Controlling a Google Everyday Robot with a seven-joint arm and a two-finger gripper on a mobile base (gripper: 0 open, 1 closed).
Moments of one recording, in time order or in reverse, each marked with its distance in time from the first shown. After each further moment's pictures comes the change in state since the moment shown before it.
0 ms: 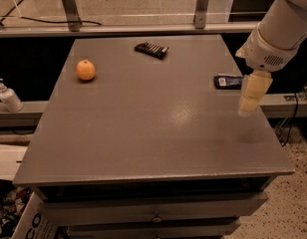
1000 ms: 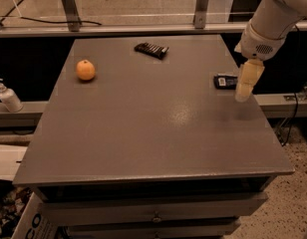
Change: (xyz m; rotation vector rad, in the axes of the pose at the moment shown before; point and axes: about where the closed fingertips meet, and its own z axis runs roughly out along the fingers) arm 0.014 -0.062 0.034 -0.036 0.030 0.034
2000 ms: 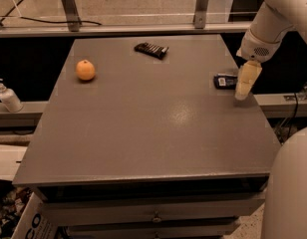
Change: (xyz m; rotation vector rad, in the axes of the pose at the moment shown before) arm 0.021 -0.036 0.039 -0.040 -0.002 0.055
